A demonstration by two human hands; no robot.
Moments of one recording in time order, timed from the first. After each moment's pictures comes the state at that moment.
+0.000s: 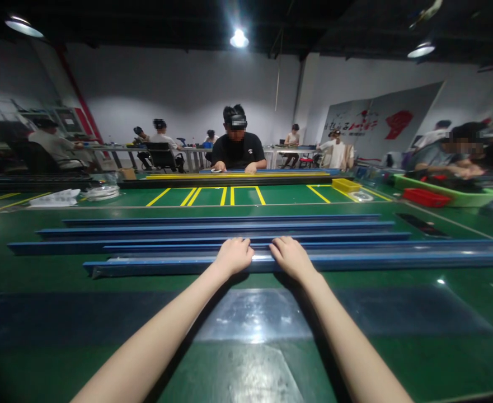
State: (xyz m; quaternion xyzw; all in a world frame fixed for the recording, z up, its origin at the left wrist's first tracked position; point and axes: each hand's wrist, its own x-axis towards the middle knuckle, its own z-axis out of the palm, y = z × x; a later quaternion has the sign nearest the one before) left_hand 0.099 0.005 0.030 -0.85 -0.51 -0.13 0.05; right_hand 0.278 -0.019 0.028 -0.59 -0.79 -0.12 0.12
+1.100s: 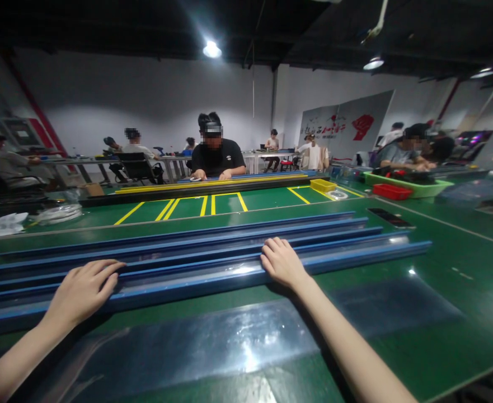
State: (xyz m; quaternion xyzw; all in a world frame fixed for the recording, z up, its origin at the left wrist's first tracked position) left_hand -0.128 0.006 0.036 -0.78 -0.57 -0.15 0.21; right_hand 0.299 -0.024 0.034 -0.54 -0.81 -0.19 0.12
